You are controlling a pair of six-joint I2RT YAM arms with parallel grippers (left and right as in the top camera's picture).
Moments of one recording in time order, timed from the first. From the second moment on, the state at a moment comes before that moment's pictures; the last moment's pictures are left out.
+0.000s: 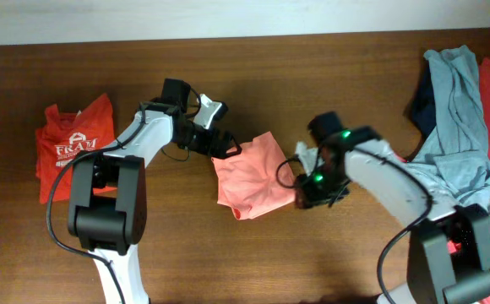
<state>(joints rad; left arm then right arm) -0.19 2.12 1.44 -0.66 0.65 0.20 0.32 1.69 1.11 -1.02 -0.31 0.02</state>
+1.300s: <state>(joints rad) -0.24 2.09 1.47 -1.02 0.64 0.23 0.26 1.82 1.14 -0.77 0.13 0.07</state>
